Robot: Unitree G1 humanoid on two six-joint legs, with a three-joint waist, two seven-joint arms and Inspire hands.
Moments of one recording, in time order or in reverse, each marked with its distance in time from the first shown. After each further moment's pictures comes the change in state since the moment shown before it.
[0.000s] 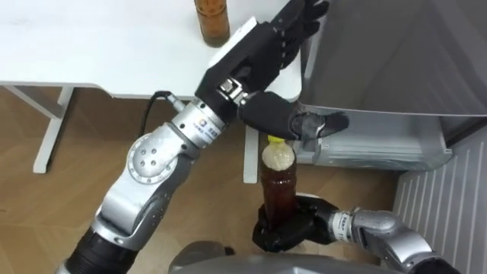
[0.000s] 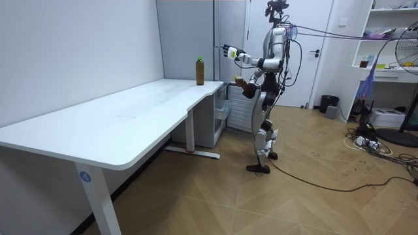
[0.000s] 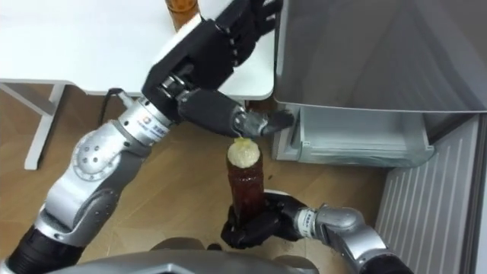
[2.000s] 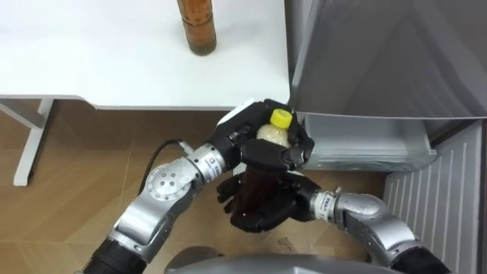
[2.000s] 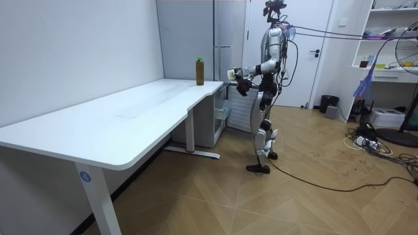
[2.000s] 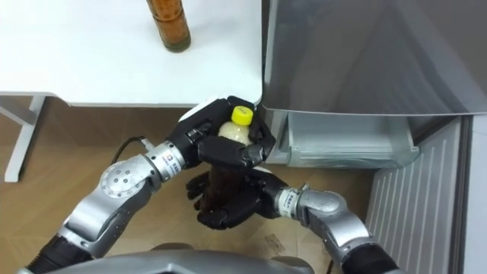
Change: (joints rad) left arm 0.053 -0.020 -0.116 0.383 0.116 0.097 -0.073; right arm -0.031 0.061 0.023 -0.082 0.048 -0.043 -0.007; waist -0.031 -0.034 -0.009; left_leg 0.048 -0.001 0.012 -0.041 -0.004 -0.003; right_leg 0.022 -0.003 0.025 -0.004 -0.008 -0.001
